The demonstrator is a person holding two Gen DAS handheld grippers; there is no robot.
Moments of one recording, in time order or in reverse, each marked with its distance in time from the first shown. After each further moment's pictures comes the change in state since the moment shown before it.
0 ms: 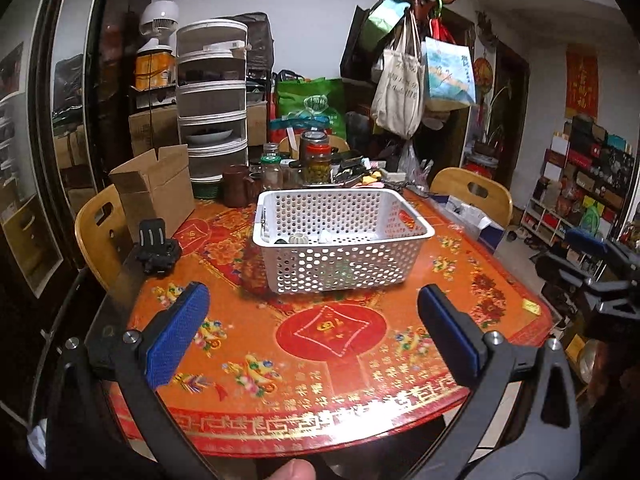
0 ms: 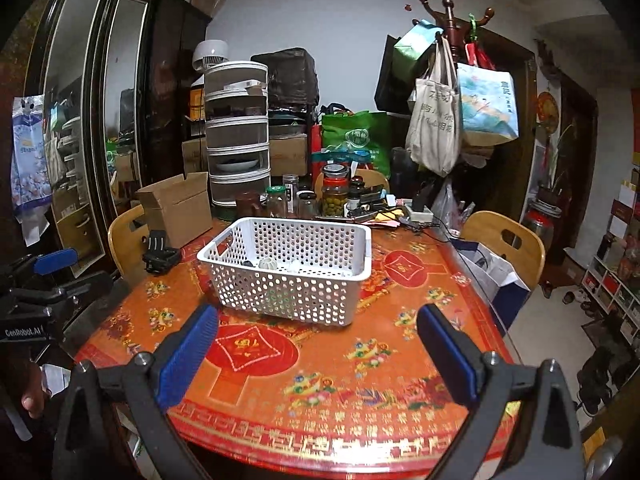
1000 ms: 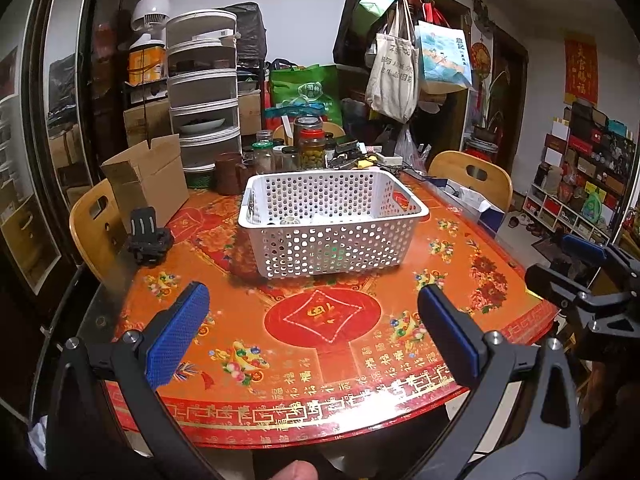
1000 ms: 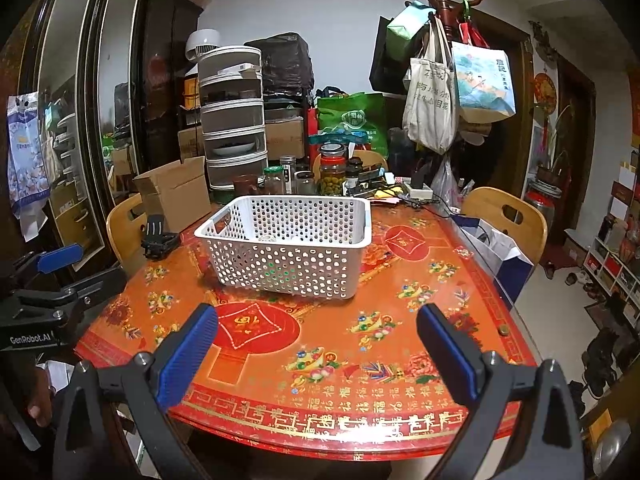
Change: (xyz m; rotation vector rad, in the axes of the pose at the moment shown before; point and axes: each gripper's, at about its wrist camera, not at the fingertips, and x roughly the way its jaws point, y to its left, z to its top) left arm 0.028 -0.021 -0.011 0.029 0.052 0.007; right arm 0.011 -0.004 -0.024 0.033 0.052 0.006
